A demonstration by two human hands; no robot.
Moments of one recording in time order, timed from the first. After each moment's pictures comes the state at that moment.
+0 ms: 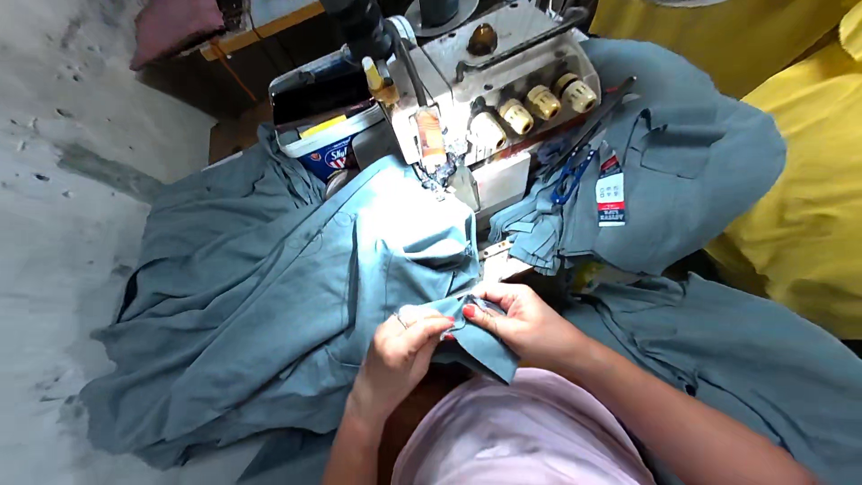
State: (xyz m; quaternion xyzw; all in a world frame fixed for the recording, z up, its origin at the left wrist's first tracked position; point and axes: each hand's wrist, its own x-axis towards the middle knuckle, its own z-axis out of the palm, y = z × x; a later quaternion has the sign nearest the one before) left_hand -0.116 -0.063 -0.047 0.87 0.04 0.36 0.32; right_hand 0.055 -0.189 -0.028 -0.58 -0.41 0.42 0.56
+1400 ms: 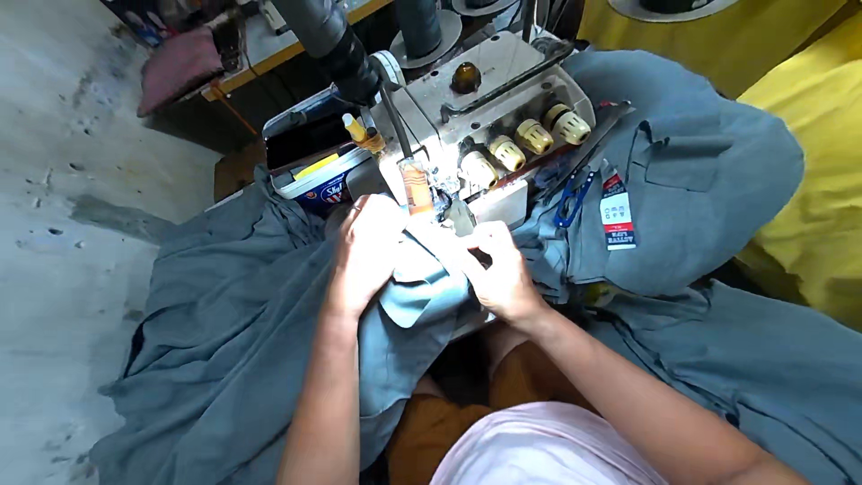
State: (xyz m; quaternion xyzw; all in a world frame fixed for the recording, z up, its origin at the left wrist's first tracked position) left_hand -0.026 0.037 0.025 0.92 0.21 0.26 0.20; right_hand 0.084 -0.106 -0.057 -0.66 -0.37 0.08 0.65
